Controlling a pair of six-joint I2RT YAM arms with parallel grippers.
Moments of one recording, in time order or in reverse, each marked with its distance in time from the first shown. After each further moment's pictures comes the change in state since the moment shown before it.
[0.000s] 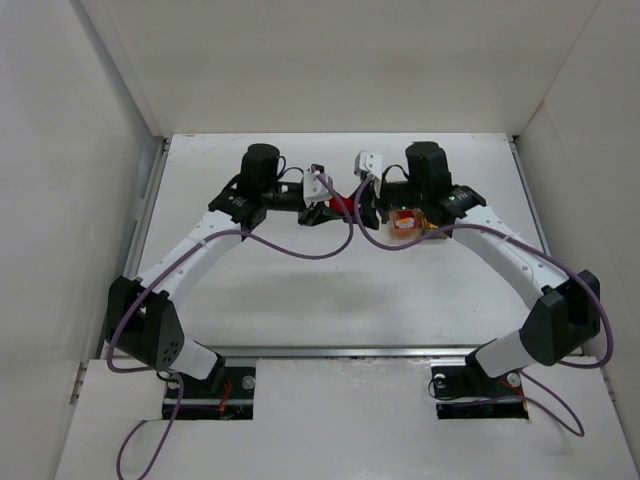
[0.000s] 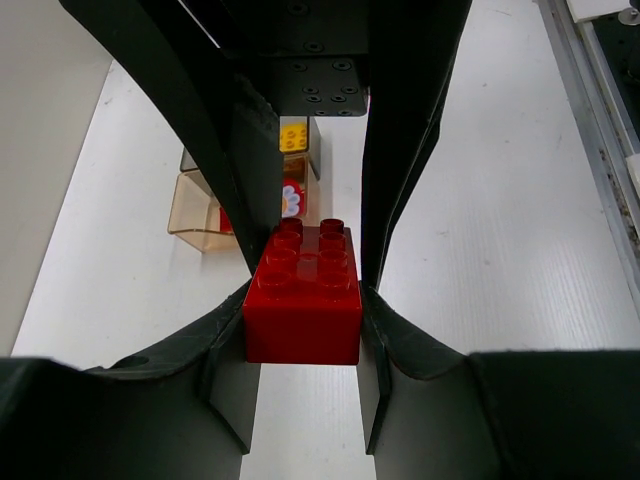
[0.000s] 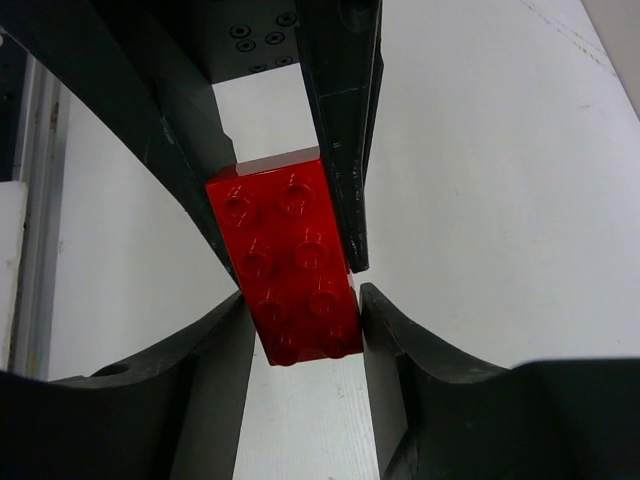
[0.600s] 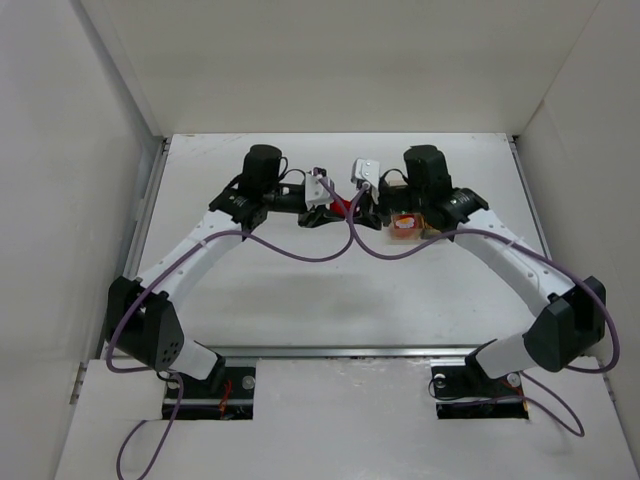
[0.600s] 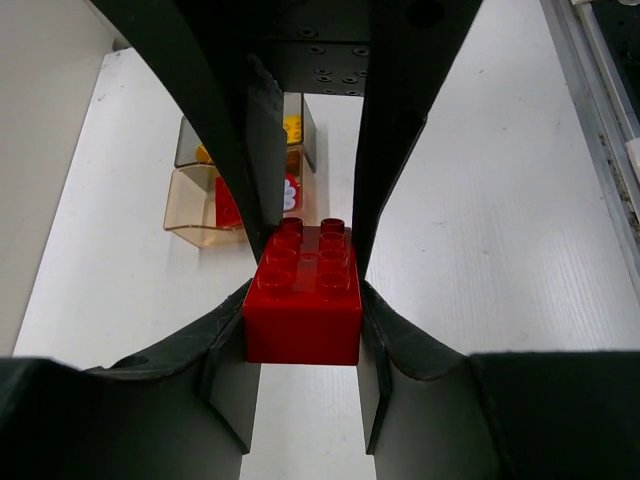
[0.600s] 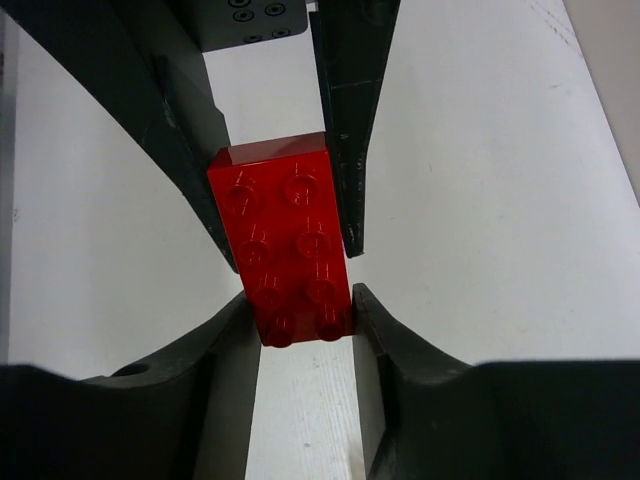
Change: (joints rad) left arm -0.011 0.000 0.006 -0.045 -0.013 0.059; right arm 0.024 -0.034 0.002 -0.075 0.111 -0.092
